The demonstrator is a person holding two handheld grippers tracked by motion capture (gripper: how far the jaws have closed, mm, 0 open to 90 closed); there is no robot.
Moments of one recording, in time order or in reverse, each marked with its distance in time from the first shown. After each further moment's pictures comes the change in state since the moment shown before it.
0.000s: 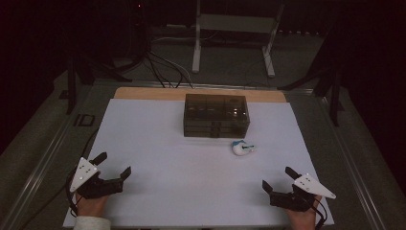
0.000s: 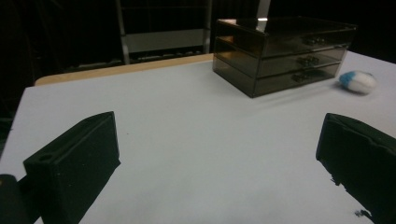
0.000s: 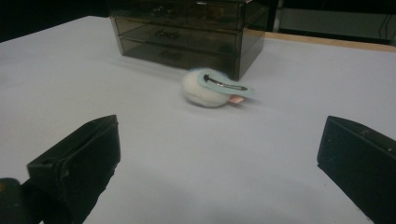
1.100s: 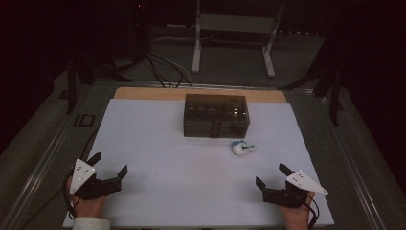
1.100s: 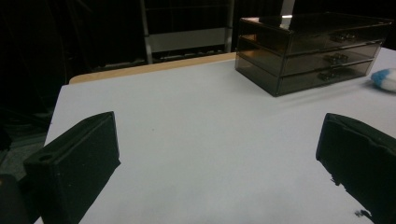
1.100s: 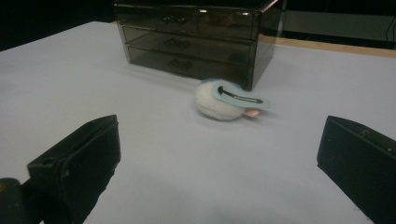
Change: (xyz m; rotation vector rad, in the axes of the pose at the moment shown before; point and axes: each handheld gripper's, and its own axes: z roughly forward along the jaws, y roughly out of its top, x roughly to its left) left arm -0.001 0.000 -0.005 0.010 0.098 0.017; right arm 0.015 0.011 0.014 -0.005 0.005 0.001
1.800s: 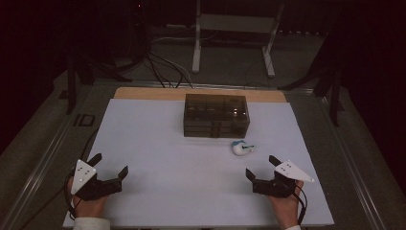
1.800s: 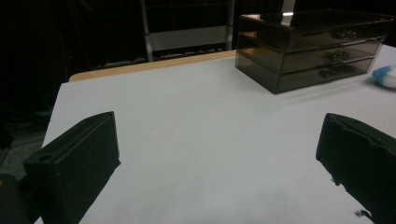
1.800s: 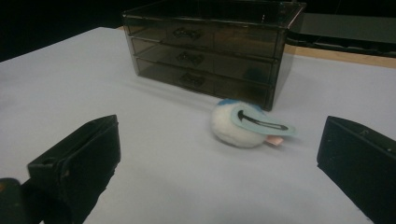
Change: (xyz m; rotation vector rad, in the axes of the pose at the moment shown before) left arm -0.001 -0.002 0.001 0.007 0.000 0.005; right arm 0.013 0.019 0.028 0.000 0.023 0.003
